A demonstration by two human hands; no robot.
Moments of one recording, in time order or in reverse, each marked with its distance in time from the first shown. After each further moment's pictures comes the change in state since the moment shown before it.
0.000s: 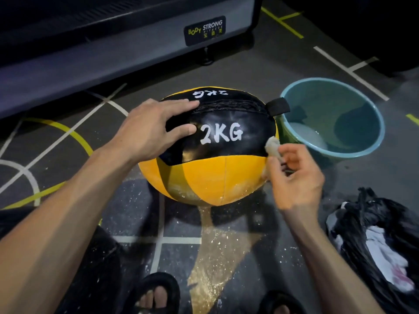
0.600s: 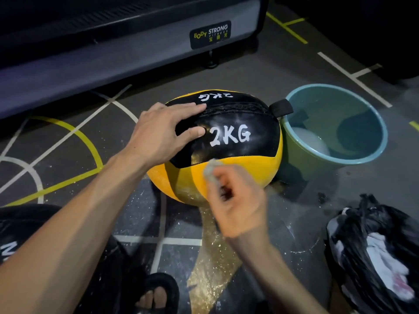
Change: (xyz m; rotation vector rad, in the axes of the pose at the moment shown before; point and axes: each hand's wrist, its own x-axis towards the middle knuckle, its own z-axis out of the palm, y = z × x) left_hand -0.002 0.009 0.011 -0.053 0.076 -0.058; right_hand -0.058 -0.037 0.046 0.049 -0.305 -0.358
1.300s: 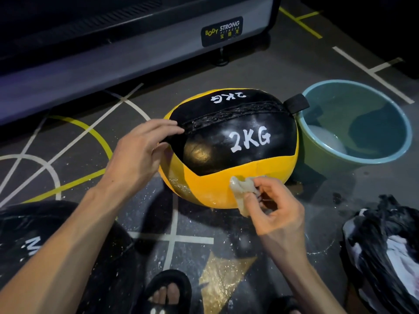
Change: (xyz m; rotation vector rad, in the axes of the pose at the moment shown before) left_hand -0.060 -0.043 -0.013 -0.005 0.108 0.088; right_hand -0.024 0.021 -0.027 0.181 0.029 0.305
